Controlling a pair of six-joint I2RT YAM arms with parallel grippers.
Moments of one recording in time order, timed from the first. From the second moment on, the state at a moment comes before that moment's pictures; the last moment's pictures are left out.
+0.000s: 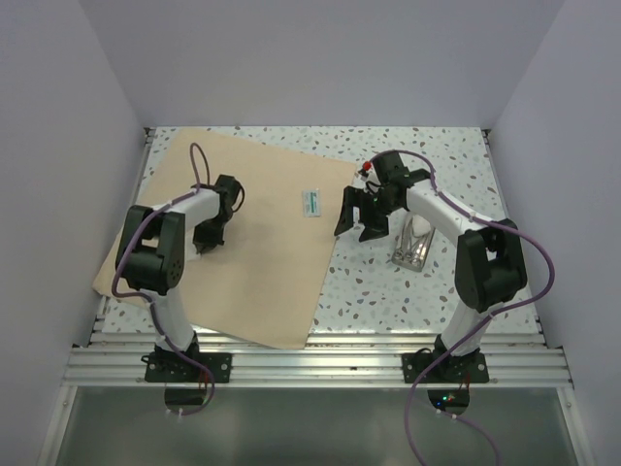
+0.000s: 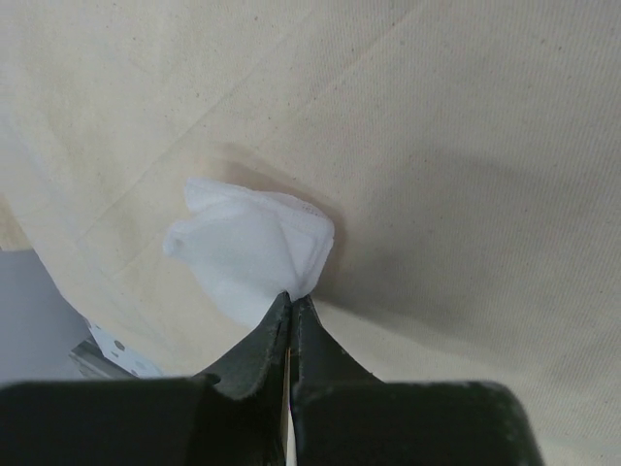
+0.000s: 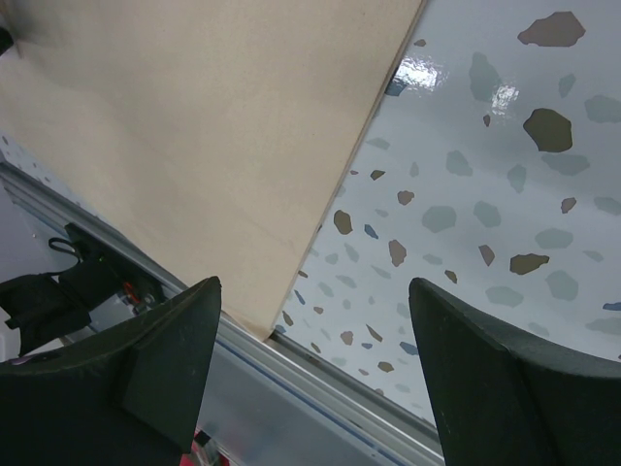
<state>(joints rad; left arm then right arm) -0.20 1.88 1.17 -0.80 -0.53 -0.23 0.36 1.77 1.34 -0.75 -0.47 0.44</state>
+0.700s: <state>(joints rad) -0.33 1.76 1.23 -0.82 -0.32 -0.28 0.47 1.93 1.44 -0.59 -0.56 0.68</state>
